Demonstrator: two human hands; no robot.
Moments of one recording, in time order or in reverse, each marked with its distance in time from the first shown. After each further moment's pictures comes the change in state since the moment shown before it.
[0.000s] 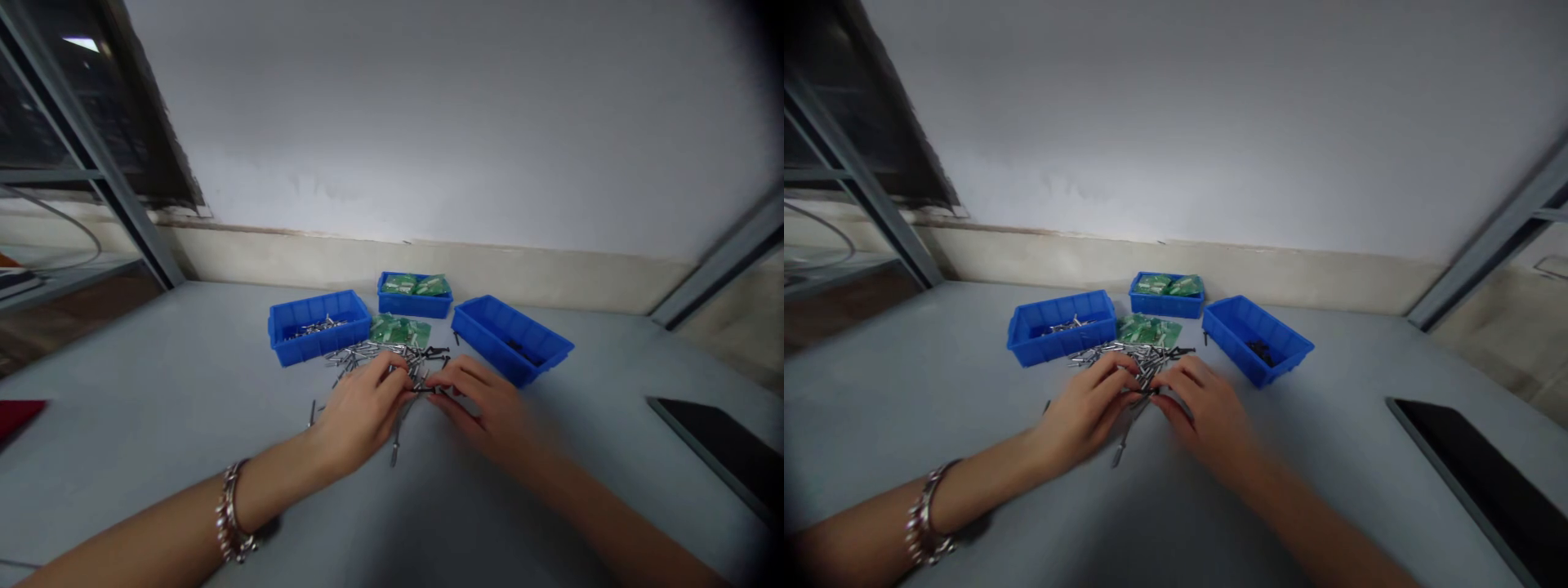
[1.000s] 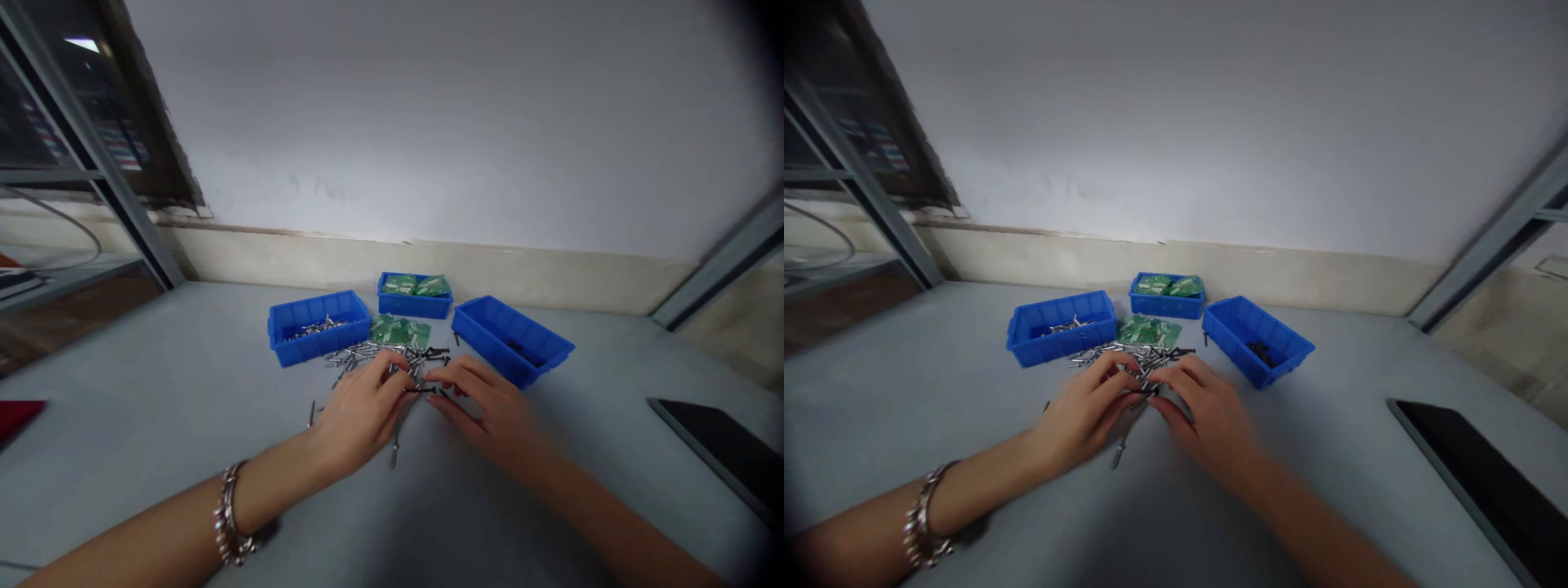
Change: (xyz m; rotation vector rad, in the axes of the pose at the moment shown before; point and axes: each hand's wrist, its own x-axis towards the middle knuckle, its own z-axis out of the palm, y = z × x) left_hand 0.000 0.003 -0.002 0.023 0.015 0.015; right_hand 0.000 -0.001 -0.002 0.004 0.009 0.023
